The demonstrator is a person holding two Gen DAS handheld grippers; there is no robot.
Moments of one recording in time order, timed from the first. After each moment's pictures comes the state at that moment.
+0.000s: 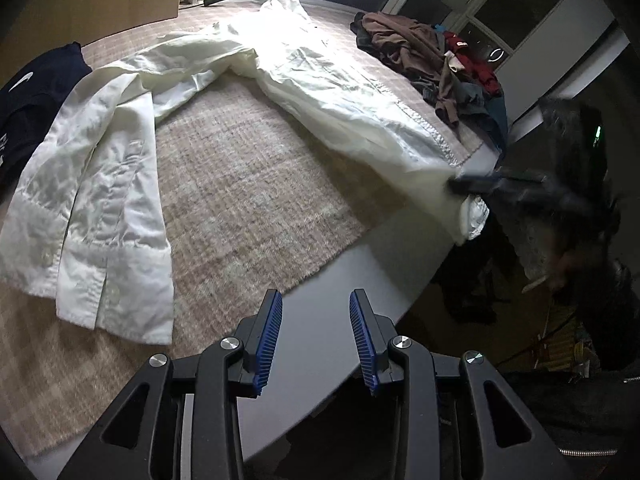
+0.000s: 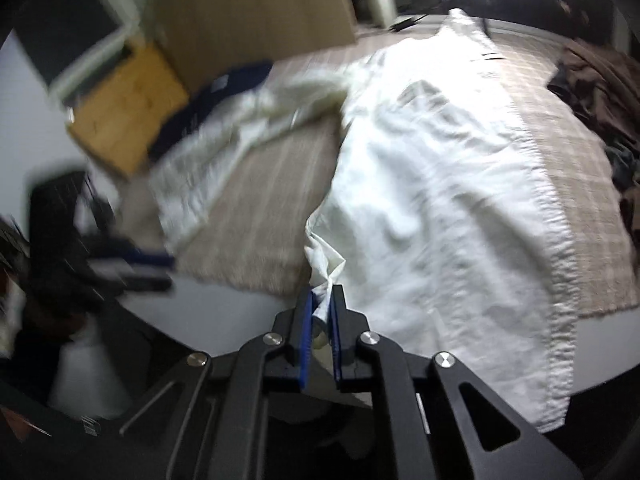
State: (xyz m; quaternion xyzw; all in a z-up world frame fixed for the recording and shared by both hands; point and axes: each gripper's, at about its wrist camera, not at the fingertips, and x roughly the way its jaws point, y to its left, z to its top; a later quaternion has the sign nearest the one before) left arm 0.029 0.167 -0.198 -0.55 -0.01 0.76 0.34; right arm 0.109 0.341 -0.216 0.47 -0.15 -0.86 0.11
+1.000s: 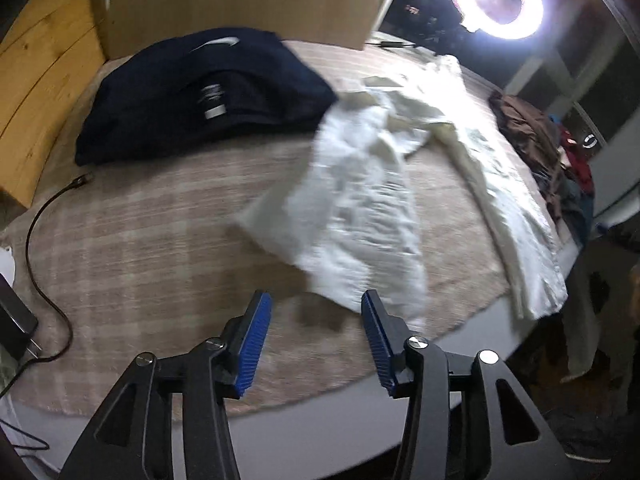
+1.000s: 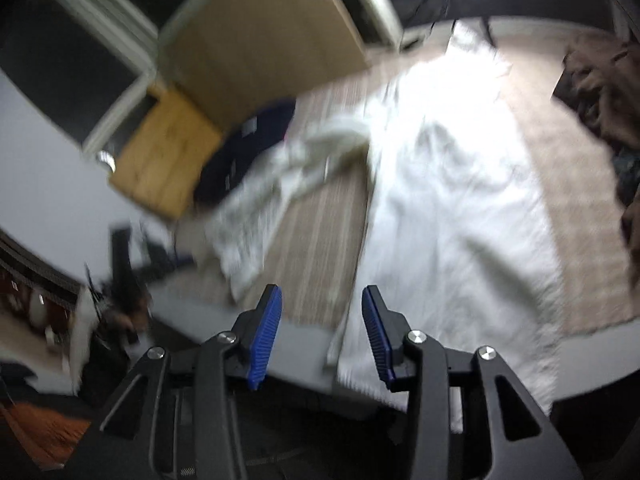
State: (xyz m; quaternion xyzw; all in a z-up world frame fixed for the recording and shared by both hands) left arm 0.001 -0.008 -0.198 -0.54 -0.07 0.83 0.13; right arm 0.087 0.362 -0.140 0.46 -0.20 -0.85 0.15
